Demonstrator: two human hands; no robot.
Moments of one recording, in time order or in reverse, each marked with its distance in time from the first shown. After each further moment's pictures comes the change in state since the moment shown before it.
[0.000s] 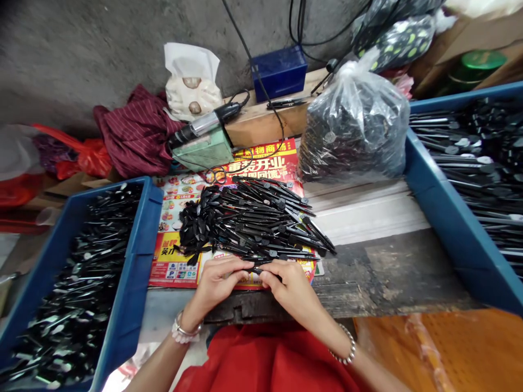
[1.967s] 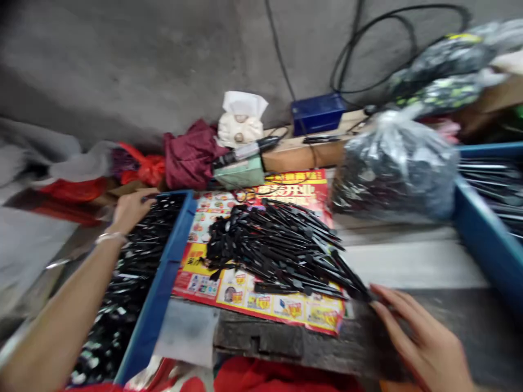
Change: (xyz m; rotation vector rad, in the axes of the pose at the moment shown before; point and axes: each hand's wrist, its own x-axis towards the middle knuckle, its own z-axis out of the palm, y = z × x) left_hand 0.039 -0.108 -0.313 0.907 0.405 -0.398; right_hand -0.067 0.125 -0.094 -0.493 0.485 -0.042
